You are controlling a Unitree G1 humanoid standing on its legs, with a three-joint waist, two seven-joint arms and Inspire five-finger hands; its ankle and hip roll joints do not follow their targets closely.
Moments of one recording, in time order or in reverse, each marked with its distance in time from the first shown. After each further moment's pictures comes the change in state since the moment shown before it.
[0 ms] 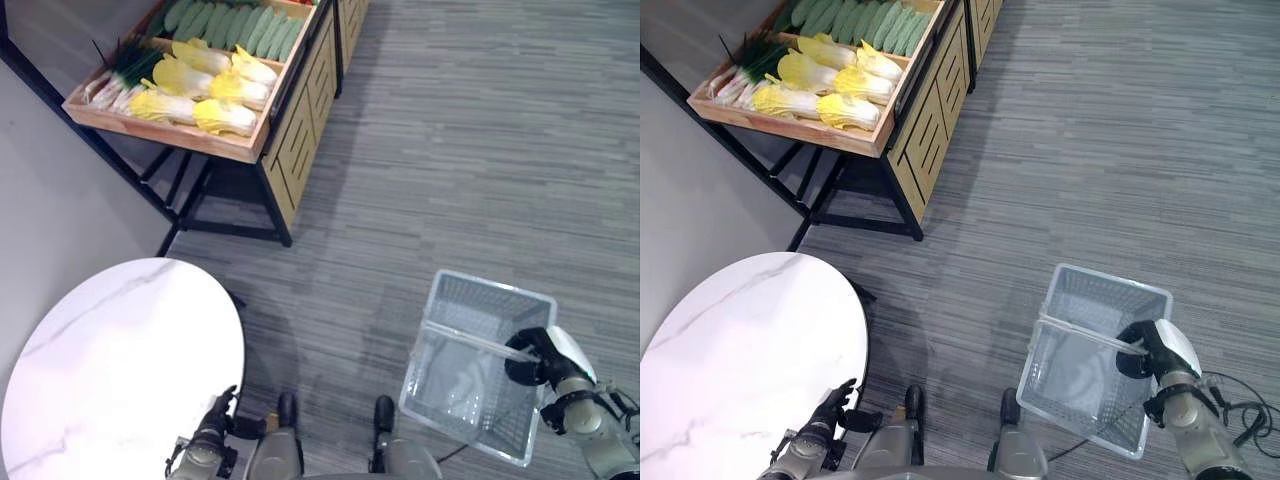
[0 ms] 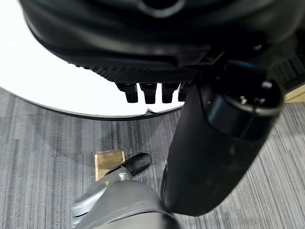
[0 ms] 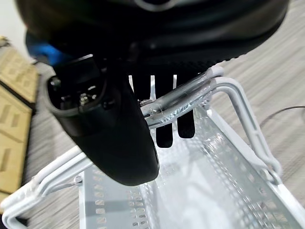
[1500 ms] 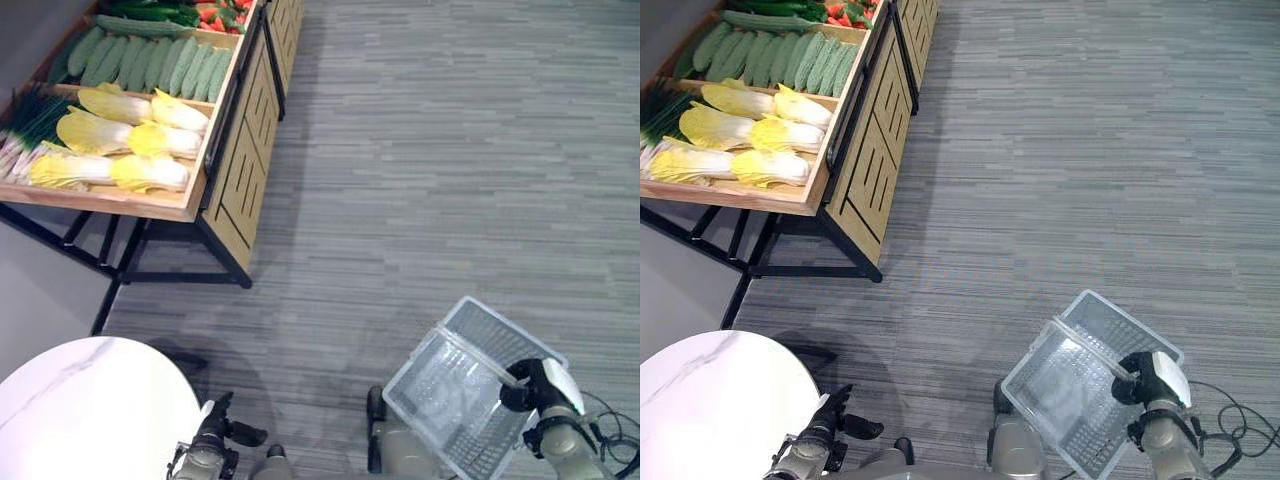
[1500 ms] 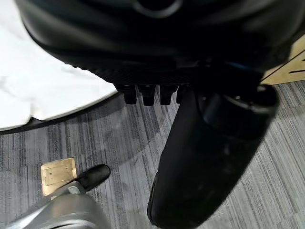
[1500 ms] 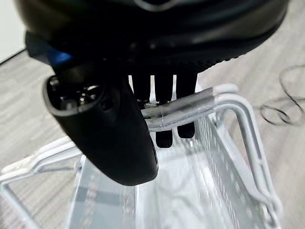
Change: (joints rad) left arm -0.036 -0.009 0.012 0.020 -0.041 0.019 0.039; right arm -0.020 0.072 0.012 0.084 0.009 0.004 -0.079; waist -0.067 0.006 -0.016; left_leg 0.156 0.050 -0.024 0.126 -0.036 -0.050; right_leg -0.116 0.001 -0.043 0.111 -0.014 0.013
